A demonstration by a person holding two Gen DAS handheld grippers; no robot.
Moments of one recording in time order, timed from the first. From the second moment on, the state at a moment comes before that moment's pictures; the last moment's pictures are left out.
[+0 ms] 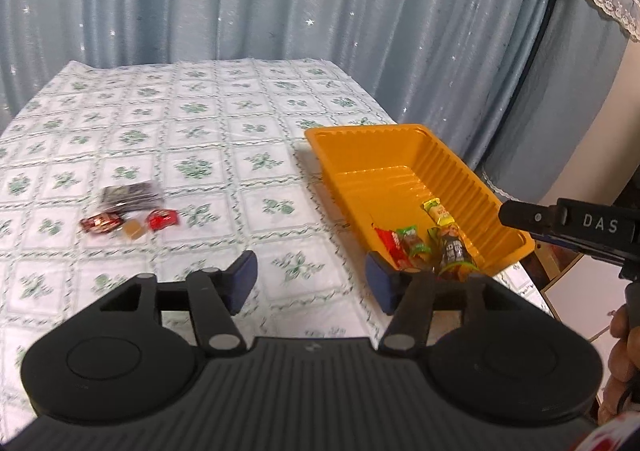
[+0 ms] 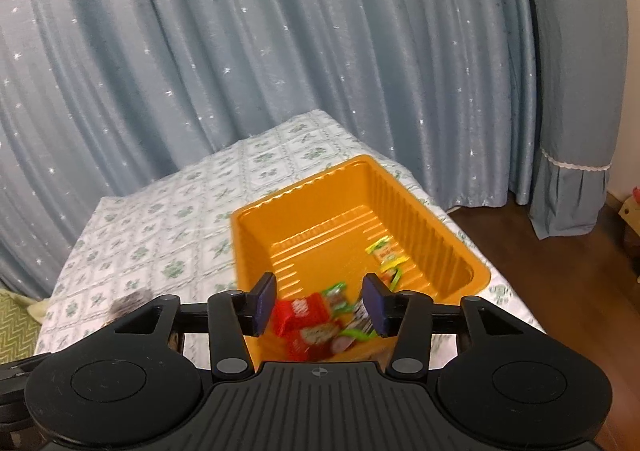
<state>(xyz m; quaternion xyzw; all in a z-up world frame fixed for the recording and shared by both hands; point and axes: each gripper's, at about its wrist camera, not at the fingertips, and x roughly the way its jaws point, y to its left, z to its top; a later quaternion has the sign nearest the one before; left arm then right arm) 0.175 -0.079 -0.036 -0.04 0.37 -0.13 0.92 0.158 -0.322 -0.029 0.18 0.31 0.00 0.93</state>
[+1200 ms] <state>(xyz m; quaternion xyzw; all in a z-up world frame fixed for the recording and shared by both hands) 0.068 0.021 0.002 -0.06 0.34 -0.04 0.94 0.070 -0.213 -0.009 0.14 0.32 0.07 0.93</state>
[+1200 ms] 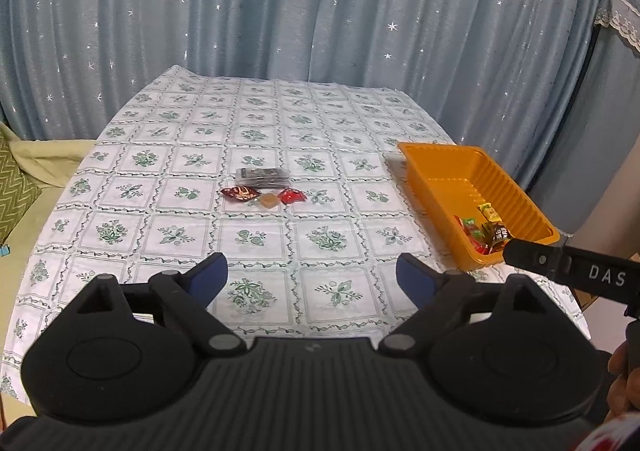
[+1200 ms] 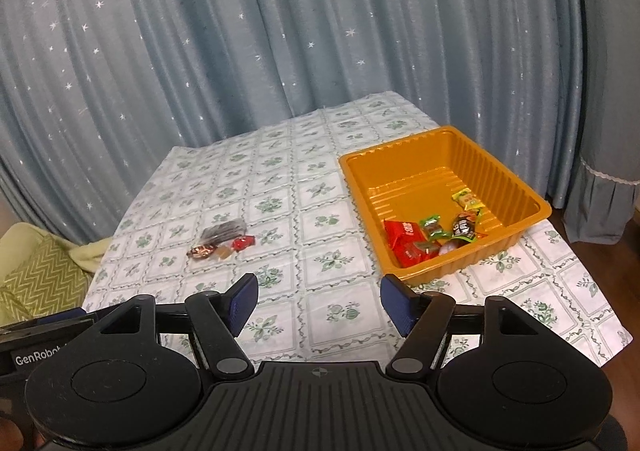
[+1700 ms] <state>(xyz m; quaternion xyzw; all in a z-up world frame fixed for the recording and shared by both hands) 0.072 0.036 -0.001 -0.06 0.34 -0.02 0.94 0.077 -0.197 -0.013 0.13 0.33 0.09 0.93</state>
